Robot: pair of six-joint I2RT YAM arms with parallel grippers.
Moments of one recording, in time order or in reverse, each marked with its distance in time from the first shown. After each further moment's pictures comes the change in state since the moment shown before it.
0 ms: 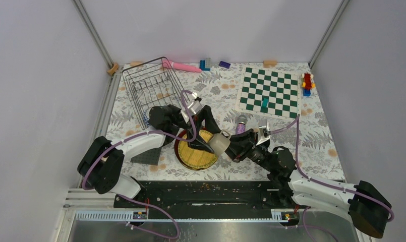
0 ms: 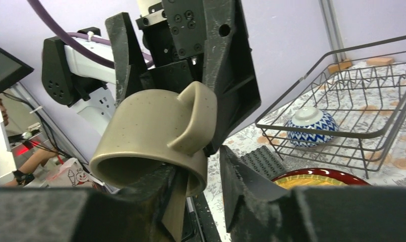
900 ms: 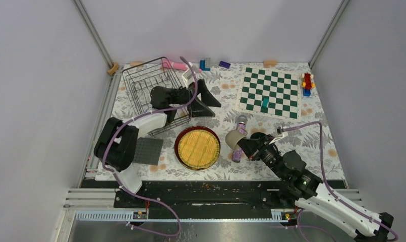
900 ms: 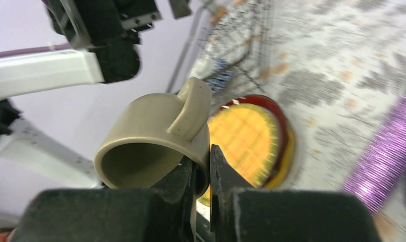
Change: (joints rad) left arm 0.196 0.212 0.177 -0.002 -0.133 -0.291; right arm 0.000 -0.467 0.064 -0.862 0.344 0.173
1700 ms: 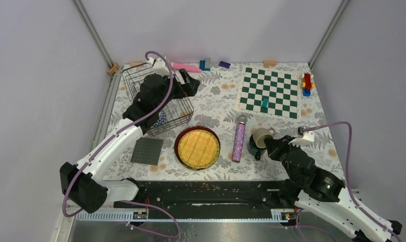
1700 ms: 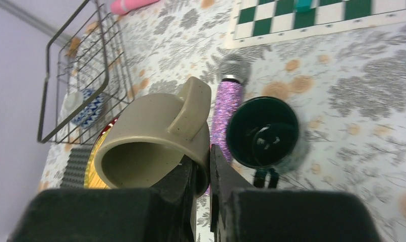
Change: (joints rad) left arm -0.050 -0.394 0.192 -1.443 -1.265 0.650; right arm 0.000 -0.092 0.248 -0.758 0.471 0.045
